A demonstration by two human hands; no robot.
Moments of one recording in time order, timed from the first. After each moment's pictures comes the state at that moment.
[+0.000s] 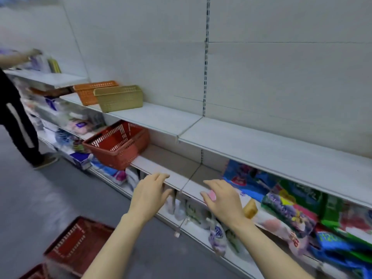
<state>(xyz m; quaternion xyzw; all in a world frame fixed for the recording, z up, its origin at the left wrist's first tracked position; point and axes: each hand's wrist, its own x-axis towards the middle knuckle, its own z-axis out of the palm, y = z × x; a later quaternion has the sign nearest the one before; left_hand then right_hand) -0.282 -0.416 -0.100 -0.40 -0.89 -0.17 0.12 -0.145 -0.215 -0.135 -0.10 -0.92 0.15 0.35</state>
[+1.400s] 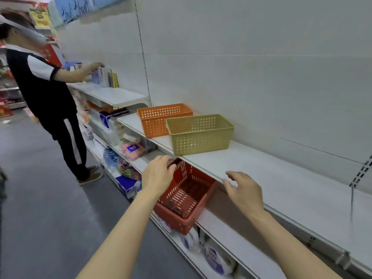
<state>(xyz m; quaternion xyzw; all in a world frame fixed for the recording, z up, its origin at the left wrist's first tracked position) -0.853 -0.512 -0.049 -0.19 -0.94 -0.22 0.15 -0.726 -0.284 -0.097 -0.14 -0.90 0.19 0.35</state>
